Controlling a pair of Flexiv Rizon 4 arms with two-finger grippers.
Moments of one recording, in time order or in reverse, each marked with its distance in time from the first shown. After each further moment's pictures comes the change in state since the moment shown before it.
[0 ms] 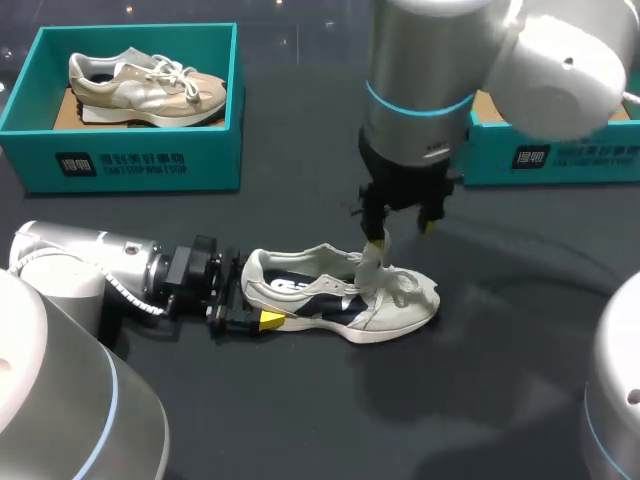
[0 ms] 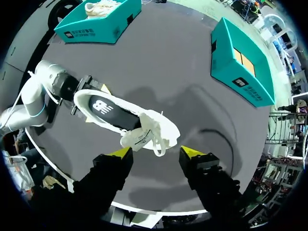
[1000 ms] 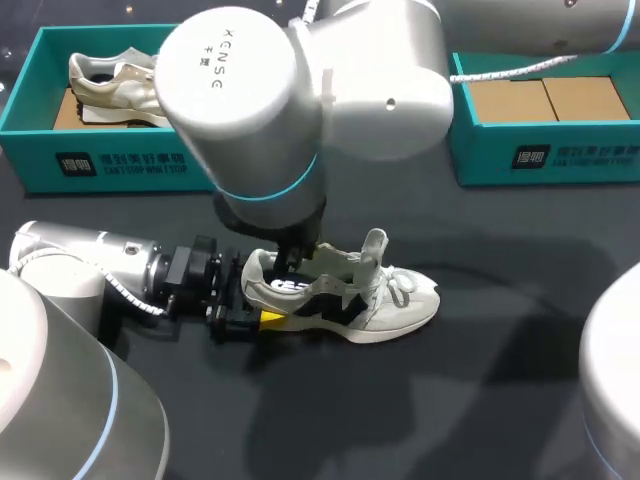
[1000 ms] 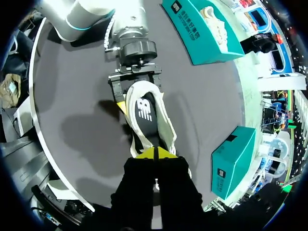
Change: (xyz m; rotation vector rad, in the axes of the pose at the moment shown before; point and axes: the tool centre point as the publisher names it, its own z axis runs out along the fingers) left arm 0.000 0.000 0.000 0.000 0.000 0.000; right arm 0.104 0.028 0.010 -0.078 -0.192 -0.900
